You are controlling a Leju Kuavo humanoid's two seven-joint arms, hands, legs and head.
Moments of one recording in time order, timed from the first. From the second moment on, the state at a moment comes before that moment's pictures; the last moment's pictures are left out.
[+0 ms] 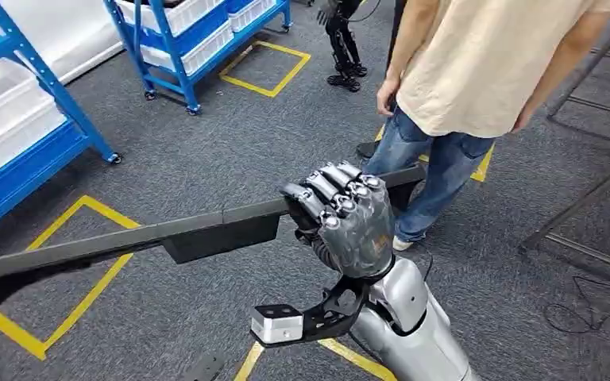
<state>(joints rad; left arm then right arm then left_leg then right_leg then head) -0.18 -0.17 0.37 -0.22 -0.93 0.16 -0.26 -0.39 0.09 0.57 -1.75 1.20 -0.70 -0.21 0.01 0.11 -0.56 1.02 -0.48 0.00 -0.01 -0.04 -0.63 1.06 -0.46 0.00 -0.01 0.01</state>
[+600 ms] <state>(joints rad) -0.22 -0.17 0.37 -0.22 -0.95 0.14 -0.25 -0.38 0.10 0.56 -1.74 1.21 -0.70 -0.24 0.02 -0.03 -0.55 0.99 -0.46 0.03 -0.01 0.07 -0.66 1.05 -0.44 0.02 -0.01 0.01</state>
